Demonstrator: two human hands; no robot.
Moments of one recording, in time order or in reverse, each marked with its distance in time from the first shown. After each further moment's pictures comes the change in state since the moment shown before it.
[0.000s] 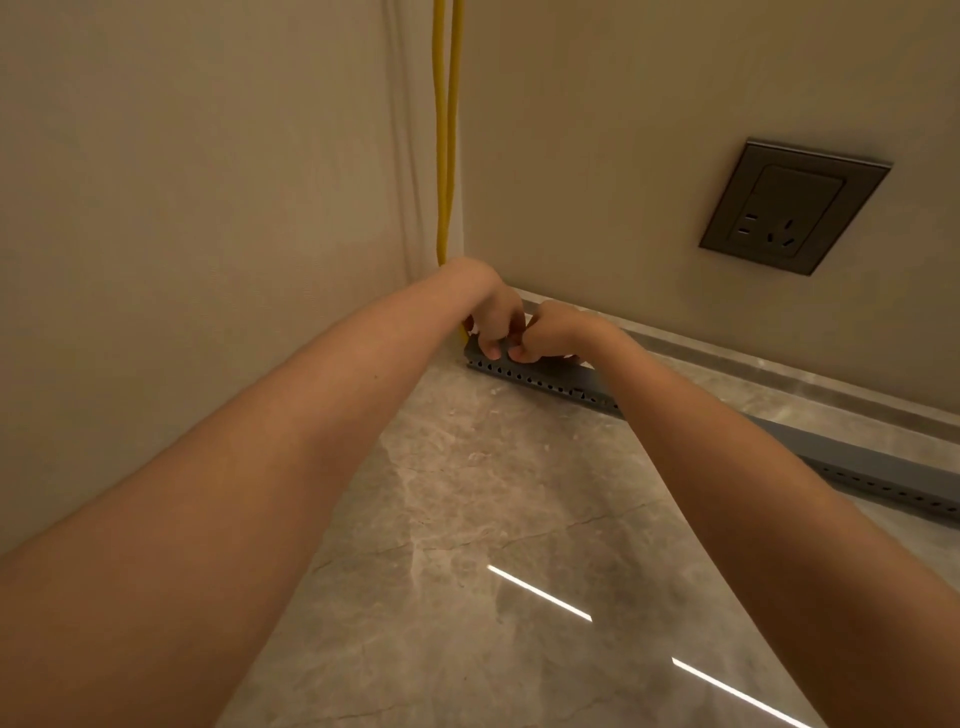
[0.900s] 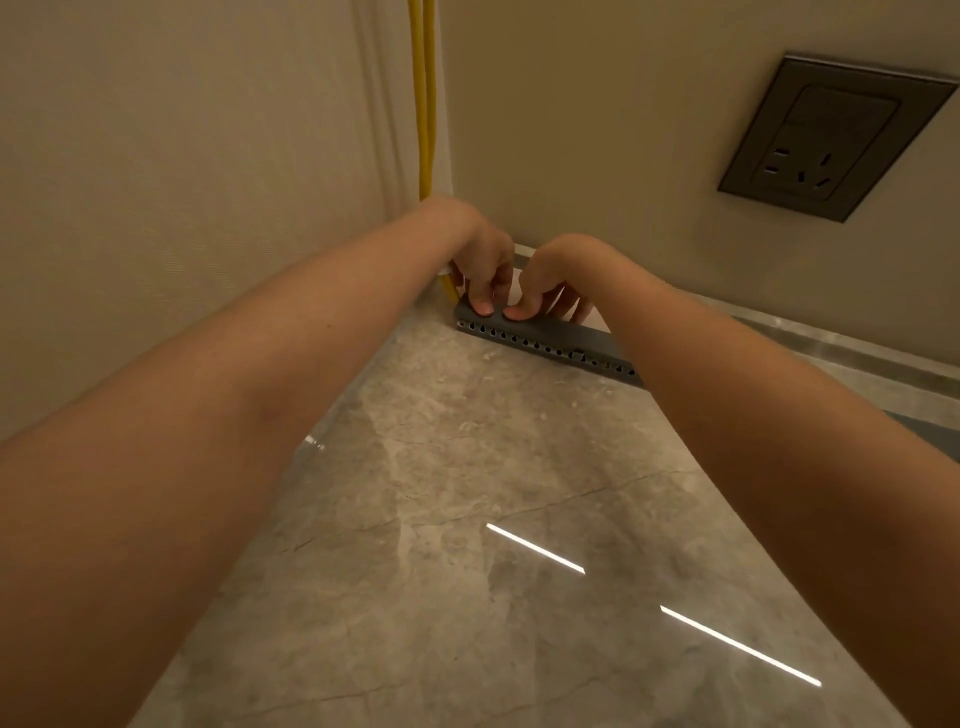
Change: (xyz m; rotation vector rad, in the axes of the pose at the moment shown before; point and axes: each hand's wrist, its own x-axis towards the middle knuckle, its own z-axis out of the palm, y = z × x) left_hand 0.015 -0.014 -0.006 -0.145 0.005 -0.002; right_hand 0.001 -0.015 -0.020 -0.055 -0.245 0.128
